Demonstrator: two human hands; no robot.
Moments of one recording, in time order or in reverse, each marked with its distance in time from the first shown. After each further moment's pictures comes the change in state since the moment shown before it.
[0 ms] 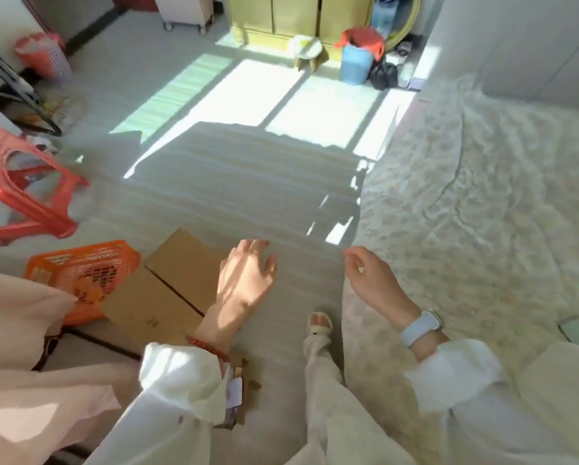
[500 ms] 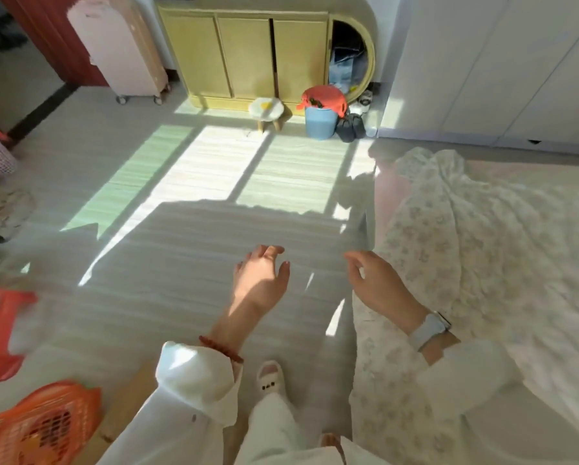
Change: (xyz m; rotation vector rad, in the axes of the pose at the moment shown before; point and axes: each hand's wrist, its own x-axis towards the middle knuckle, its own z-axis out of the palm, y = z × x) left_hand 0.386 0.126 -0.005 0.070 -0.127 0.173; right_hand 0.339 -0.042 -0.140 -0.085 0.123 -0.030
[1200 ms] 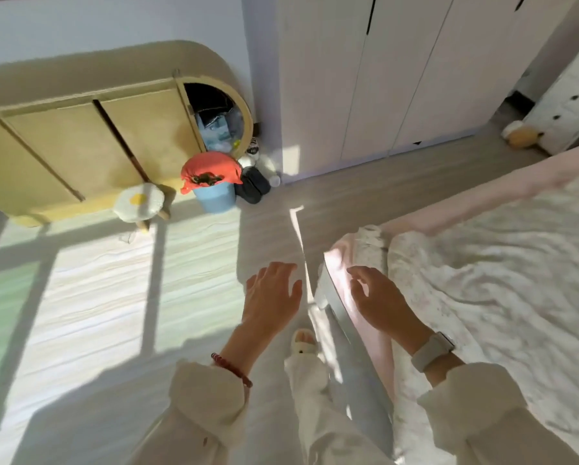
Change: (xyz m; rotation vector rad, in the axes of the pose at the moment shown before) left_hand 0.535 0.122 0.009 0.062 -0.251 0.584; right_hand 0.432 0.050 -0.116 0.061 0.343 0.470
